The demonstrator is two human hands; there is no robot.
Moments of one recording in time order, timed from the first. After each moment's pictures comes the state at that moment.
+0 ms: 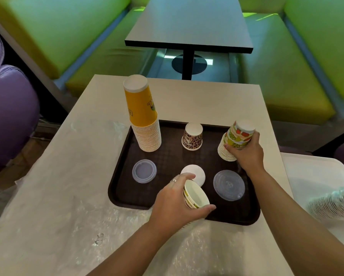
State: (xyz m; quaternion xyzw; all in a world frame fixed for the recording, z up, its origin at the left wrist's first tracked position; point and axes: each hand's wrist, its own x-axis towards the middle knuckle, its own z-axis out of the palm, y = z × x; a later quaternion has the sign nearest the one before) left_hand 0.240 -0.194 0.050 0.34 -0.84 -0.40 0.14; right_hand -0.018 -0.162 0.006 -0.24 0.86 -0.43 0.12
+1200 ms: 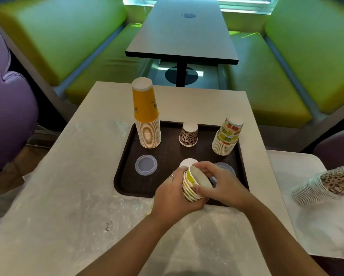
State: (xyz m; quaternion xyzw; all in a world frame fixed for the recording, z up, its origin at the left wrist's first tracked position) left_hand 0.264 -0.175 0.050 0.32 -0.86 -0.36 0.18; right_hand 0.122 -0.093 0.079 -0.46 0.74 -0.35 0.34
